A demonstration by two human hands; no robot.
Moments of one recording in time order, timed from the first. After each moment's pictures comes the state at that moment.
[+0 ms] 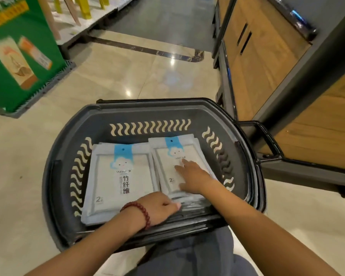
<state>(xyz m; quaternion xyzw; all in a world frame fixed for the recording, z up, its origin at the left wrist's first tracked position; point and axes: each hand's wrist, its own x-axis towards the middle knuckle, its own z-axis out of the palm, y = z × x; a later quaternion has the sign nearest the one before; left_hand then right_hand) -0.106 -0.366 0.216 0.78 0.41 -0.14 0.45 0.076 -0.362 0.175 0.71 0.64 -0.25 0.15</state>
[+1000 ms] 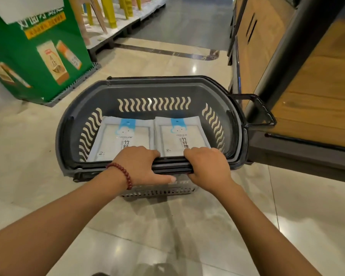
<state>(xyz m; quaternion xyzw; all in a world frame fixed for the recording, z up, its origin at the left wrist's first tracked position) -0.115 -0.417 0.222 0.90 0.43 -0.03 0.07 0.075 -0.492 0.215 0.64 0.76 0.04 -0.04</state>
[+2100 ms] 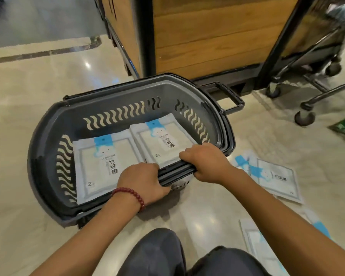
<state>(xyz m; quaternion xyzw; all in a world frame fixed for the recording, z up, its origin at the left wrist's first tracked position) -0.090 -0.598 0.228 0.96 0.25 -0.08 0.11 0.064 -0.727 0.237 0.78 0.63 -0.05 0.03</state>
